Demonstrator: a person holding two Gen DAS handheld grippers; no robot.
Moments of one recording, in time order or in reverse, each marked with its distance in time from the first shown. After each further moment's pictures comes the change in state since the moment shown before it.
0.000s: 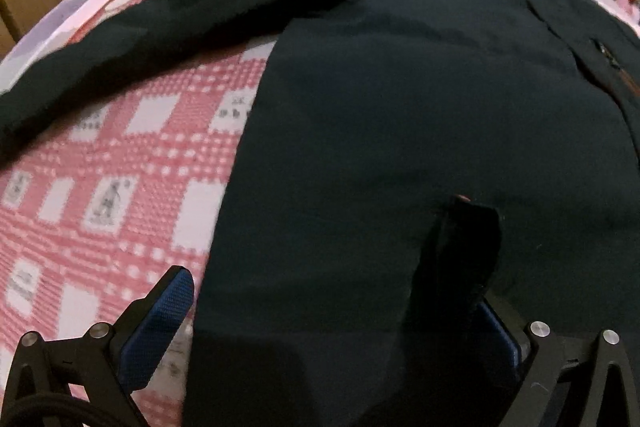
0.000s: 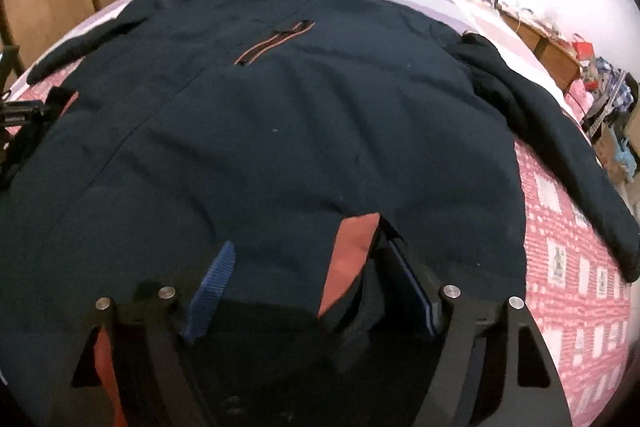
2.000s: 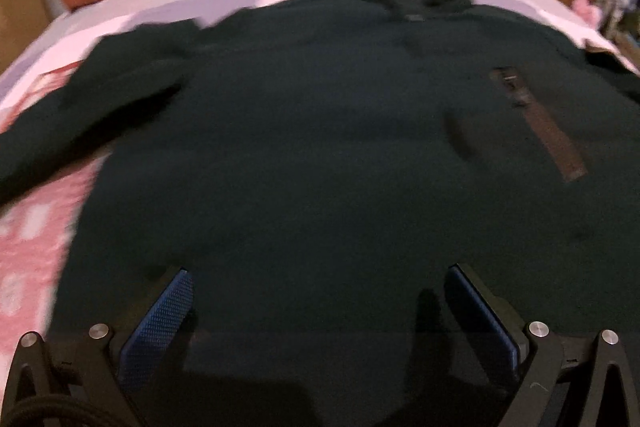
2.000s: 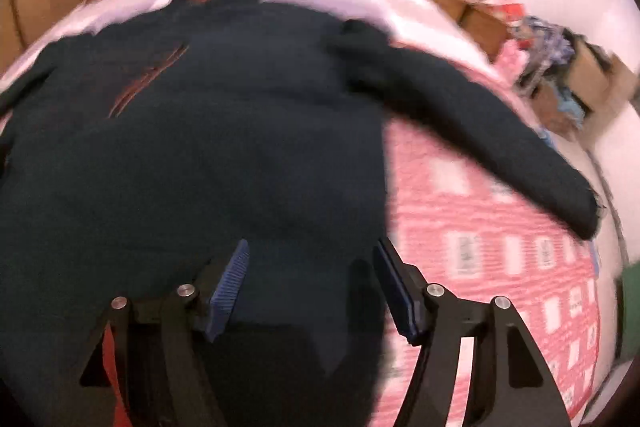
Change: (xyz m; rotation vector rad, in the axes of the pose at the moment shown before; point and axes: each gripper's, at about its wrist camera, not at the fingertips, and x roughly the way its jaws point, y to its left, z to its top) left arm -0.003 -0.145 0.055 0.070 -0.106 -0.089; right arm -0.028 -0.089 -0.061 0.165 0.077 -0.222
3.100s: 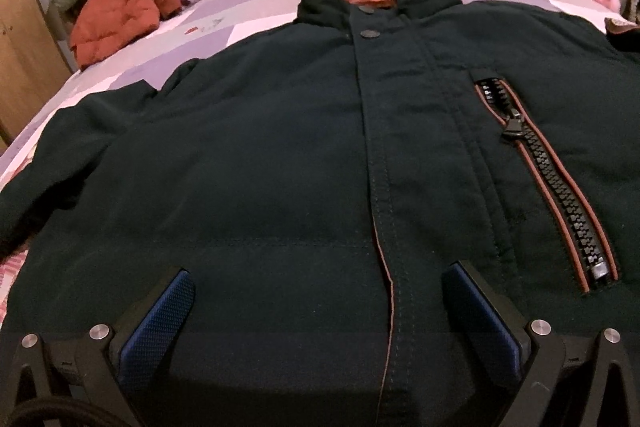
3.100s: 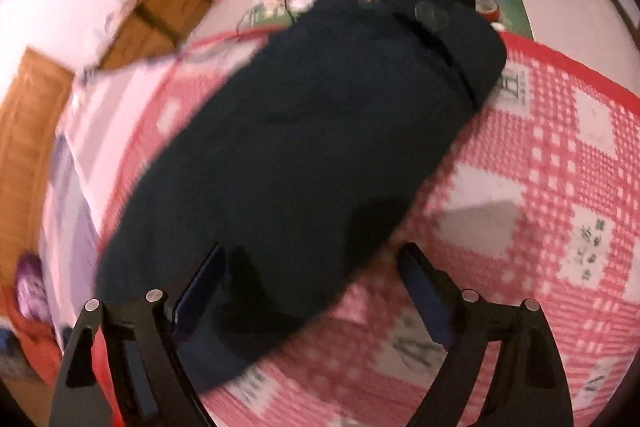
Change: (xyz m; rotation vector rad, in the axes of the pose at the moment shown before) left arm 0.059 -0.076 0.023 0.080 -0.114 0.192; right arm 0.082 -0.320 0.026 1.350 -0.086 -0.001
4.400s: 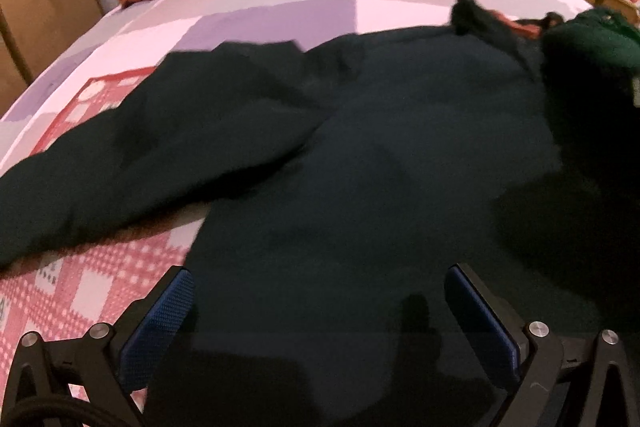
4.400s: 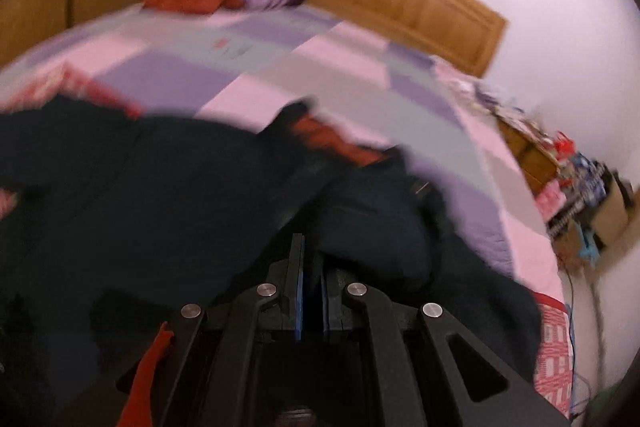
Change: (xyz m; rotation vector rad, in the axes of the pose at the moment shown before) left arm 0.008 0.172 0.007 -0.160 0.120 -0.009; right arm -0.021 0.396 -0.502 -1.645 -0.151 0.226
